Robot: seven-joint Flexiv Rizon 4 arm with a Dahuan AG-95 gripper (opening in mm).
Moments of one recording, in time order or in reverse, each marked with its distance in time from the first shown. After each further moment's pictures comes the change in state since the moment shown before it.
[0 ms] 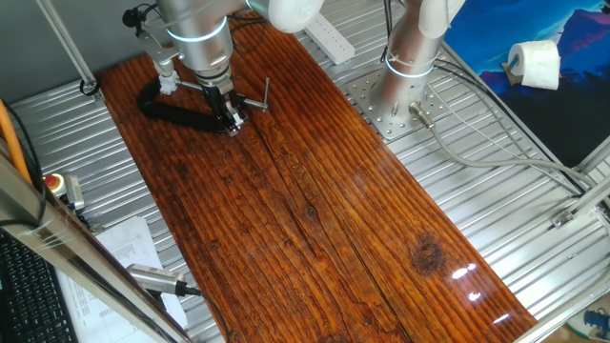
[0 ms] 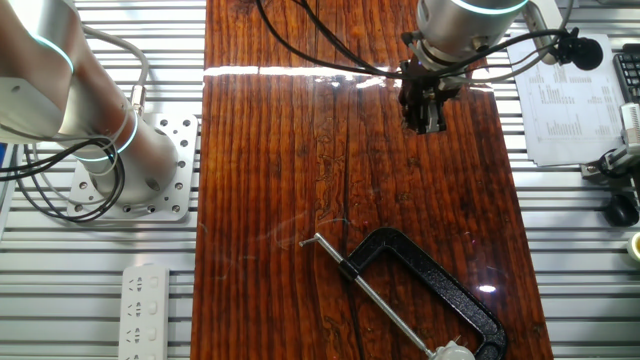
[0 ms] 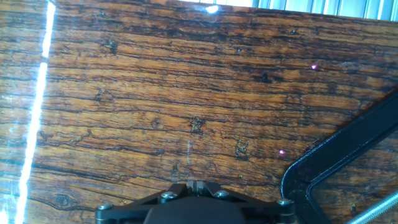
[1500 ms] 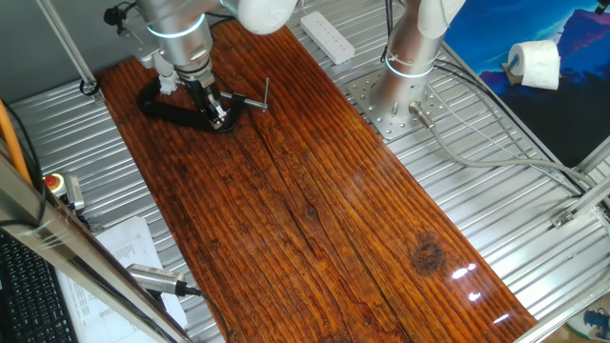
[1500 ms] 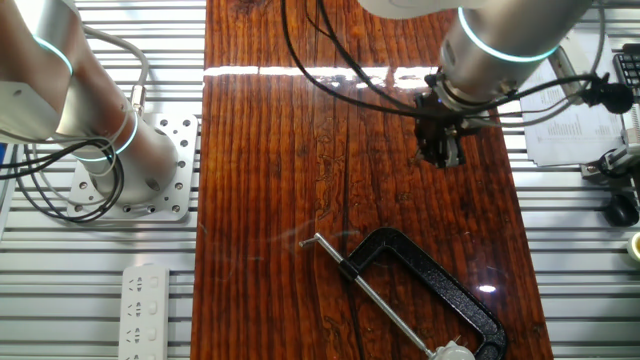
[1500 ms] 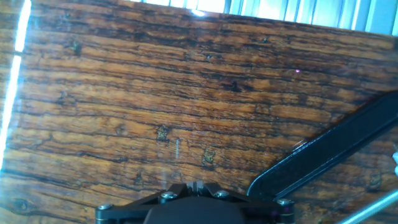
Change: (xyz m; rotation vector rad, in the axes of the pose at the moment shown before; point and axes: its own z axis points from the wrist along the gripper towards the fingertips) arm -0.014 -0.052 0.012 0.009 0.035 -0.083
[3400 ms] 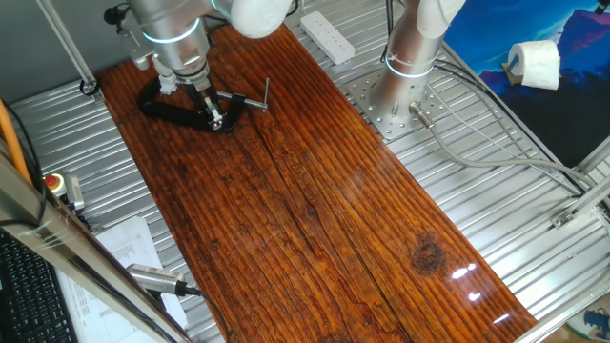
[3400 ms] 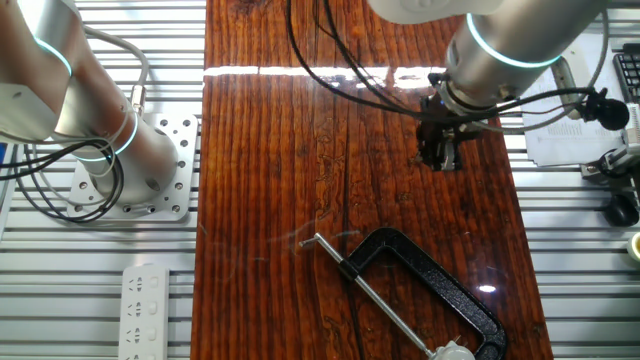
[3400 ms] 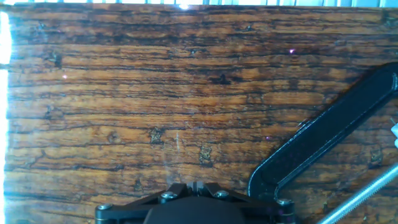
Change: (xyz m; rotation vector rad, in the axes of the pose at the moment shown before) arm -0.001 -0.003 0.007 0.007 -0.008 0.151
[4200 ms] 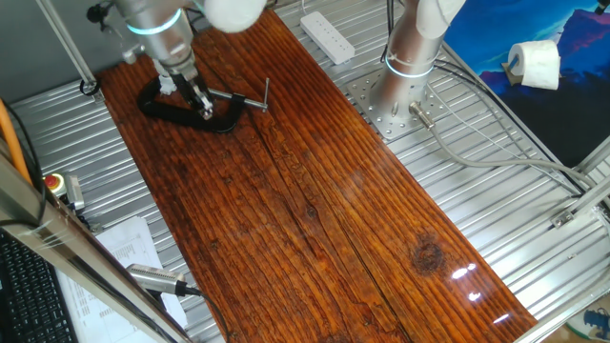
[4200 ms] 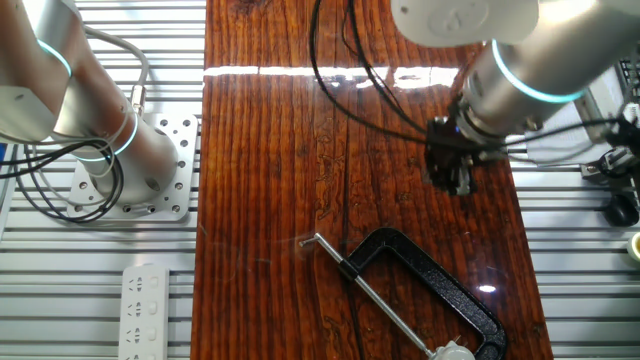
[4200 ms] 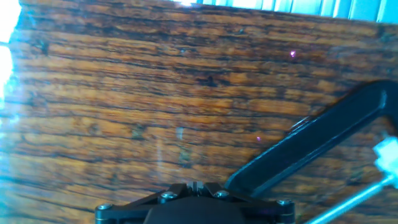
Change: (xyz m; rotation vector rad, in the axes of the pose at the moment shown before) arm 0.001 -0.058 -0.004 0.002 0.033 -0.114
